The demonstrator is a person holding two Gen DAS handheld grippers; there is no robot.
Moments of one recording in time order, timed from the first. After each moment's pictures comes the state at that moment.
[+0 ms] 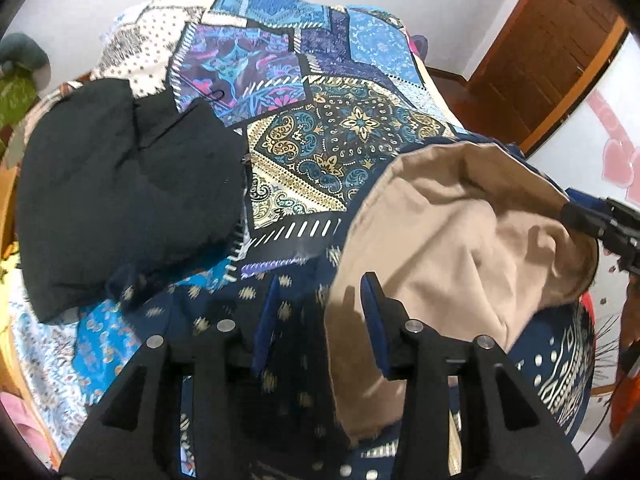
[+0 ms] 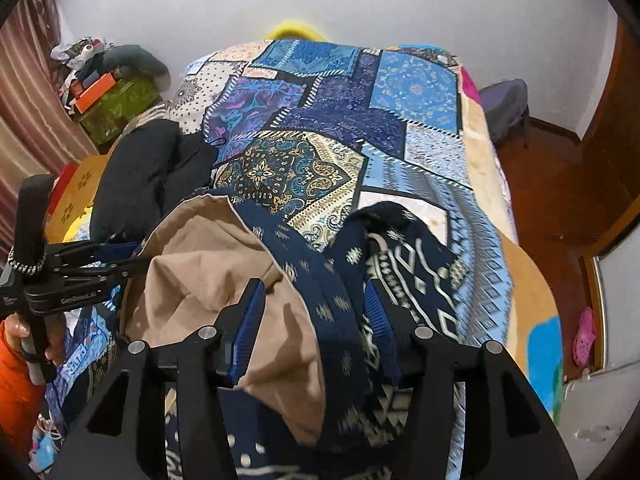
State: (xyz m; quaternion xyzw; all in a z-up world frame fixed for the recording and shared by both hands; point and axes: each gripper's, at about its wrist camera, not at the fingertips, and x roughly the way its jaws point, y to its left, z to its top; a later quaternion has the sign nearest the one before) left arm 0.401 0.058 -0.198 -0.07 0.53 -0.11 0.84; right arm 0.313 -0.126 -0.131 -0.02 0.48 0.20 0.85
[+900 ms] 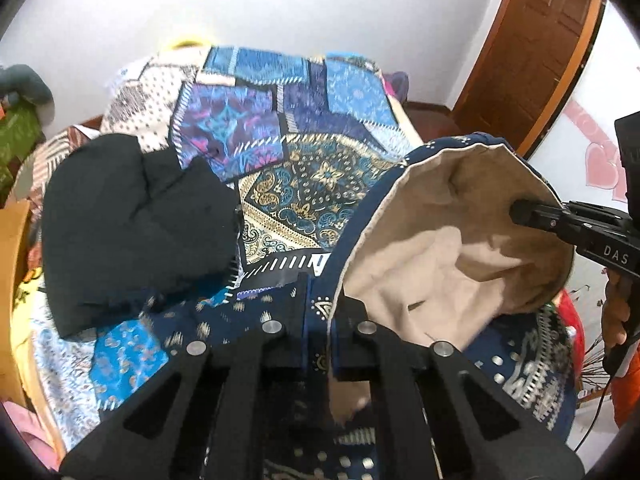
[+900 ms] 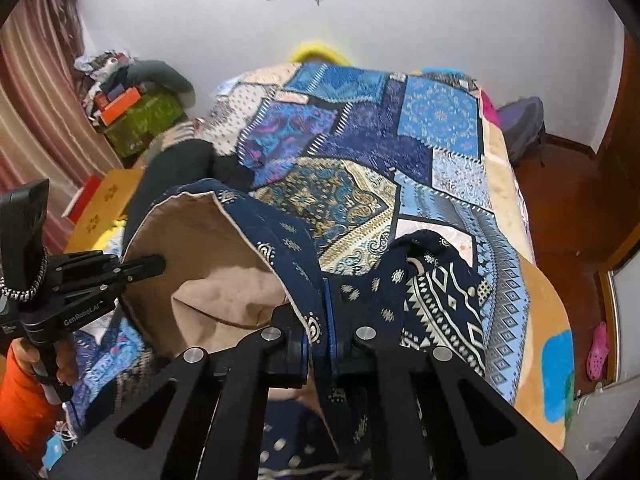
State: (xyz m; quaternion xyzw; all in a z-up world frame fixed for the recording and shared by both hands) left arm 0.357 0.048 -0.132 -0.05 0.45 -0.12 0.88; right arm 0.287 -0.113 -0.092 0.00 0.45 0.23 0.86
